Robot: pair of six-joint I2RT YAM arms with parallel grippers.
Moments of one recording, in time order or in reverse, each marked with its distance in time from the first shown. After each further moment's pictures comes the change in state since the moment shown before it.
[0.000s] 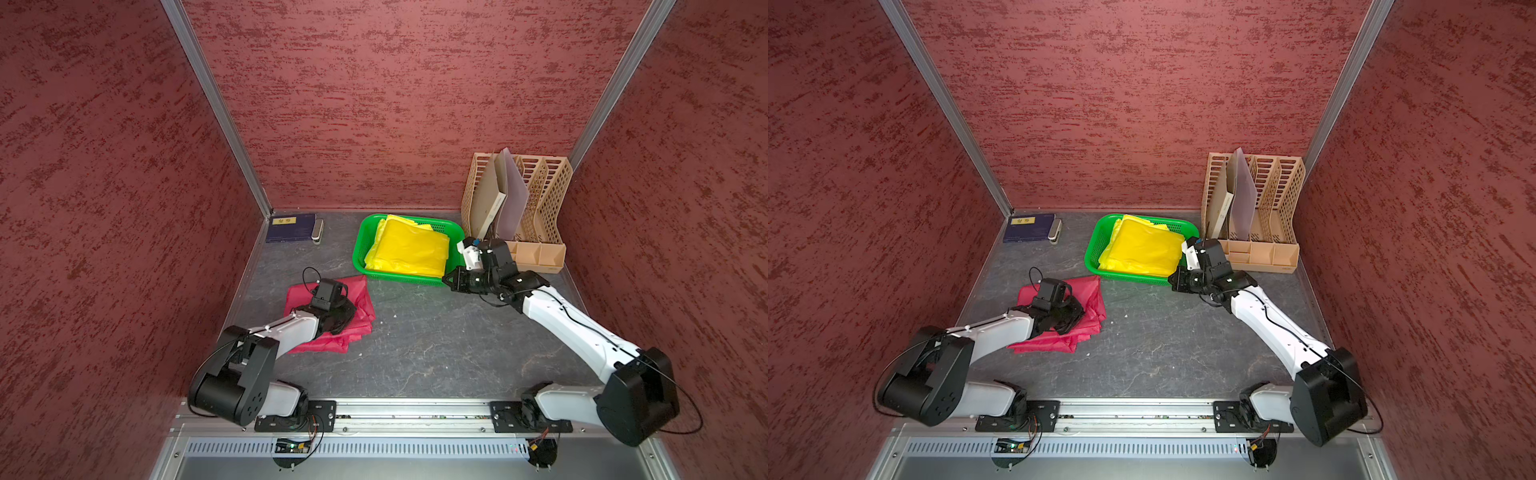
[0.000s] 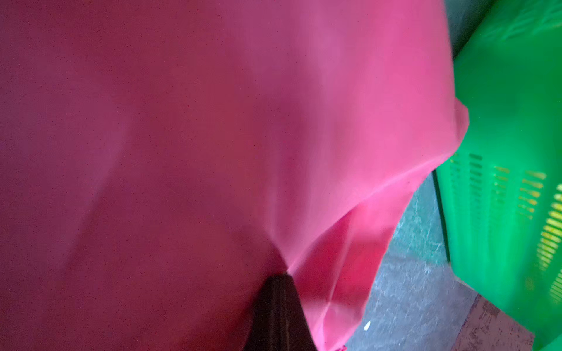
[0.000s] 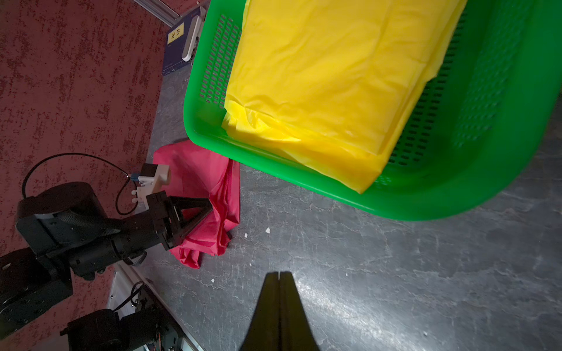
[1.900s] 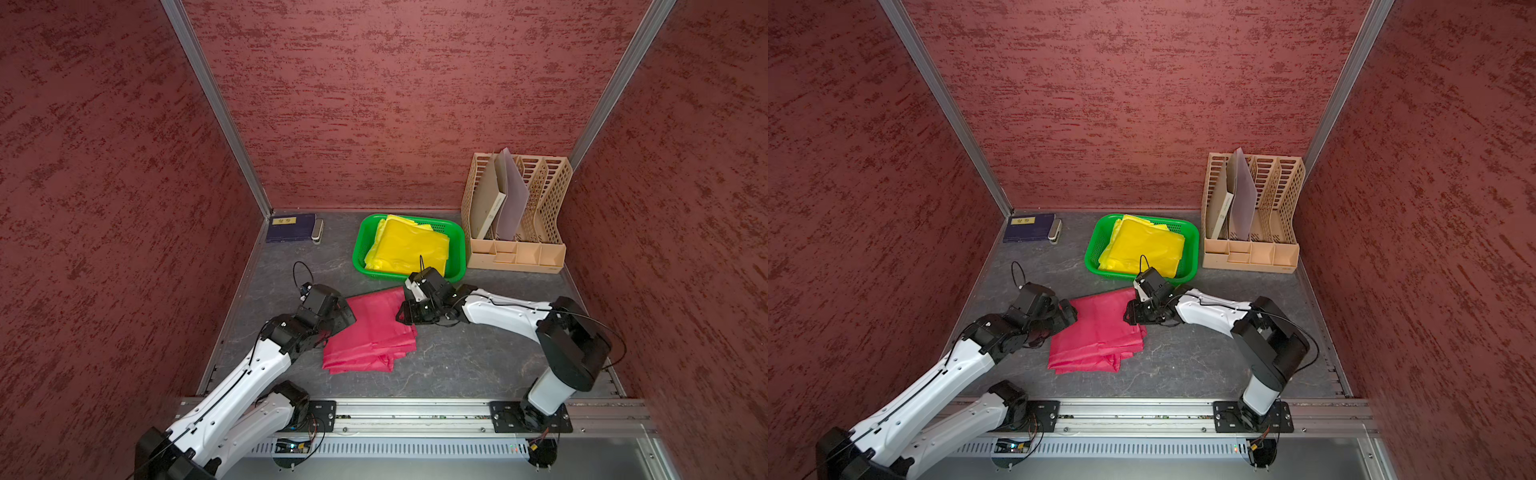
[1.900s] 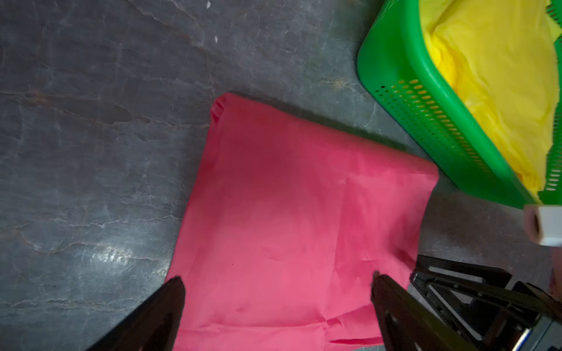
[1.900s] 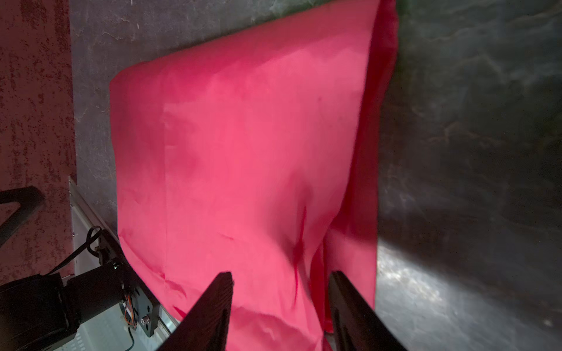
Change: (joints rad) left arm -0.168 -0.498 0.194 -0.718 -0.268 0.173; right arm 0.347 0.395 0.017 0.154 0.051 0.137
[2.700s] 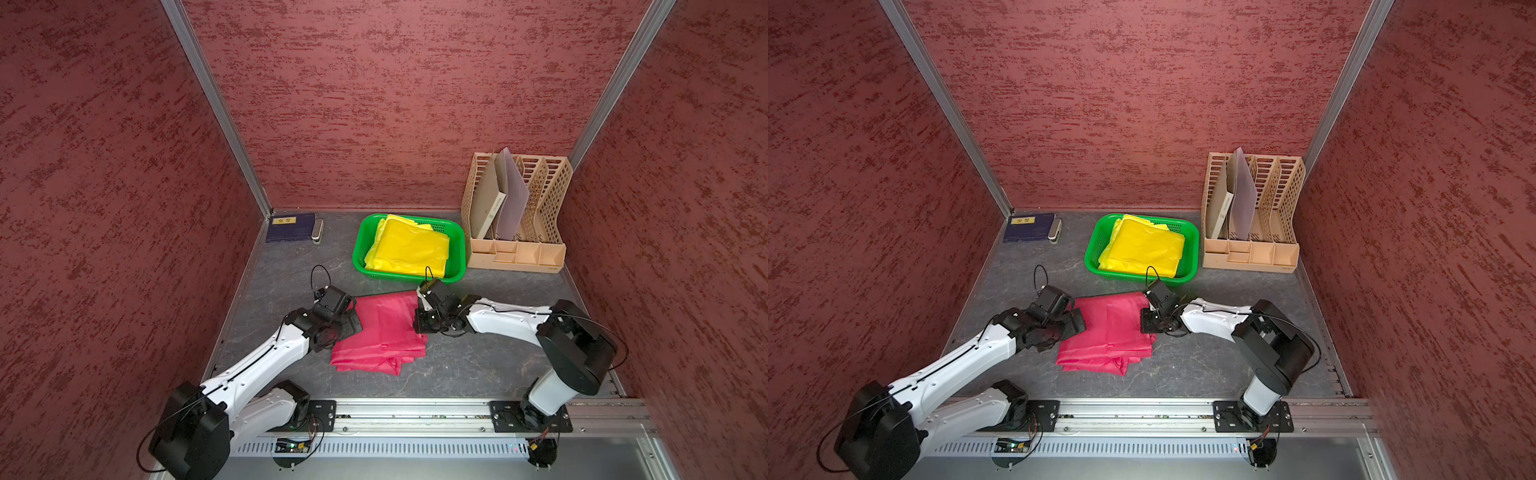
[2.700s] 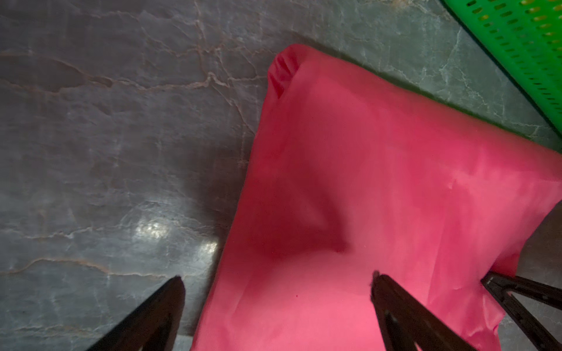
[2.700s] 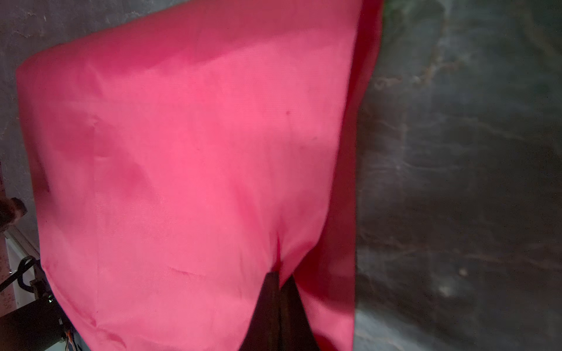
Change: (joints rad) left arm -0.032 0.206 -0.062 0.118 0.037 0.056; right arm 0.005 -0.078 -0.178 0.048 0.127 0.050
